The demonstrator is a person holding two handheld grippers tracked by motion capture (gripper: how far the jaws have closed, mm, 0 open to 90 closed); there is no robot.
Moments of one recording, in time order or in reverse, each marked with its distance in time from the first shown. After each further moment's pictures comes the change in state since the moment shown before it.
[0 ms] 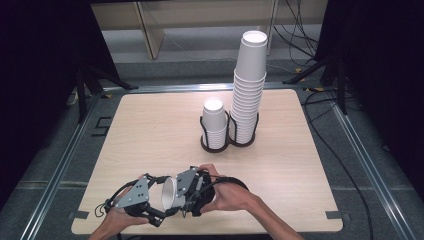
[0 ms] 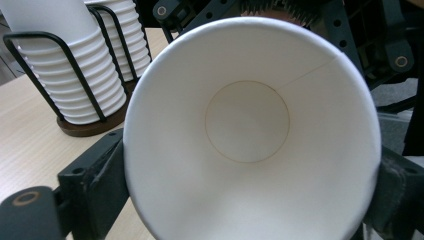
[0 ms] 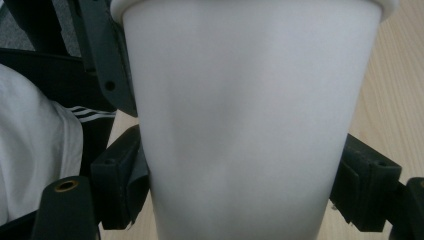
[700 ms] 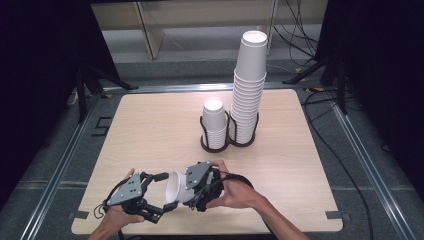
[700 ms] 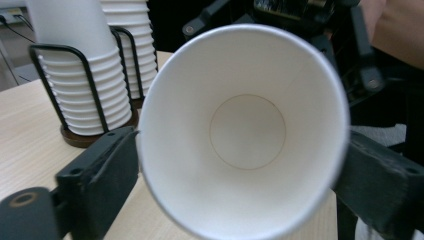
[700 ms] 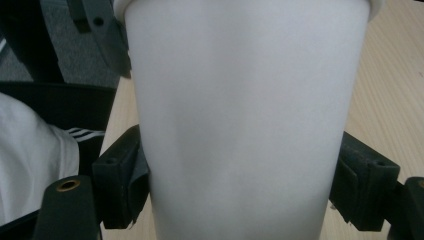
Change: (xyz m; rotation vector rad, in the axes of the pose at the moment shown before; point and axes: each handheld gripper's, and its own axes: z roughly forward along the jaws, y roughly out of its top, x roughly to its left) left arm 0.007 0.000 -0.010 -0.111 0.015 -0.091; right arm -0.008 -0.020 -0.012 -0.116 -0.015 0.099
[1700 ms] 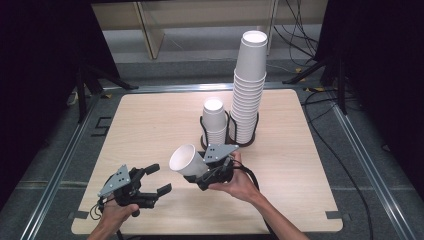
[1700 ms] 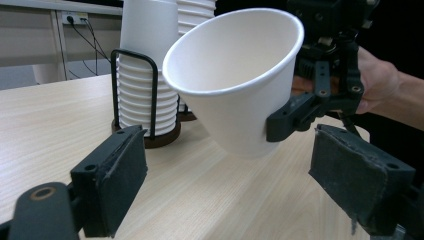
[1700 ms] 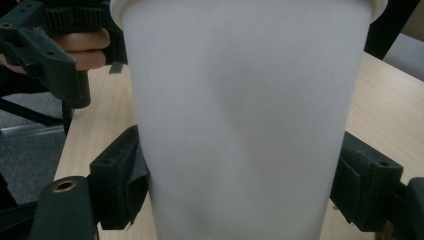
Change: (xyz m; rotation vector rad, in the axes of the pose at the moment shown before) left arm 0.017 -0.004 -0.006 -0.134 0.131 -0.174; right arm -0.033 -0.034 -0.007 -0.354 -0.165 0.290
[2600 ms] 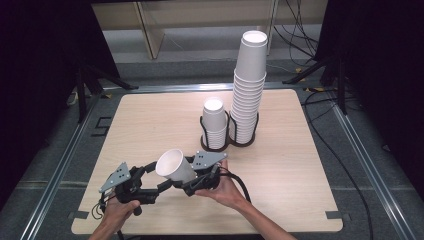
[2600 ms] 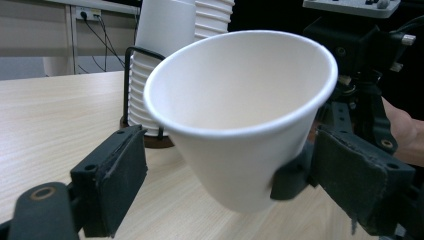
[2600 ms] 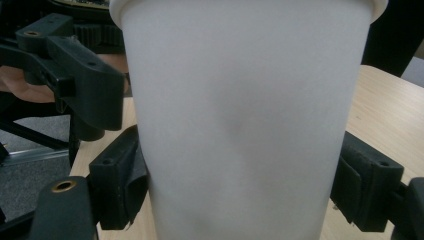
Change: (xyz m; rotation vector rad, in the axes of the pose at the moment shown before) left arm 0.005 0.000 0.003 0.012 0.048 -0.050; right arm 0.019 -0.007 0.037 -0.103 0.036 0.009
